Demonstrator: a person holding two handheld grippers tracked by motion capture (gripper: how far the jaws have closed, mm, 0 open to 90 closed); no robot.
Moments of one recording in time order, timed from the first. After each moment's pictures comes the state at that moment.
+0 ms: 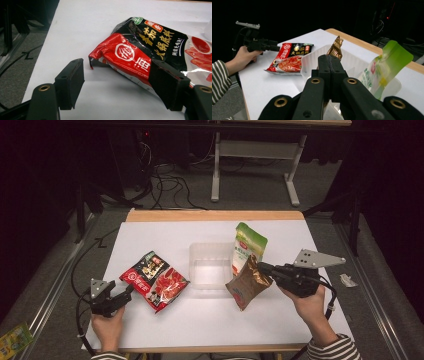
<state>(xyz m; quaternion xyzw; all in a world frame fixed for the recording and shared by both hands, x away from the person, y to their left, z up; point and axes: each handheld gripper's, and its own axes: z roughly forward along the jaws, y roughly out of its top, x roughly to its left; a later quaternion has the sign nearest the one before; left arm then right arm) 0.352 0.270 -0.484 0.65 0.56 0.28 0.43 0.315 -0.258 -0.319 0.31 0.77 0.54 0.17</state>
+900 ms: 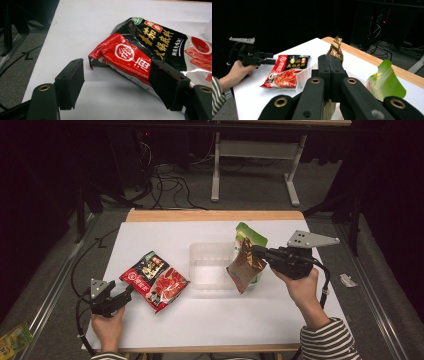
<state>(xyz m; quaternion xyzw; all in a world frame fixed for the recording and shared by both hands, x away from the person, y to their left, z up) 0.352 0.270 -0.484 0.65 0.56 0.28 0.43 0.346 -0.242 -0.294 0.32 0.76 0.55 0.18</state>
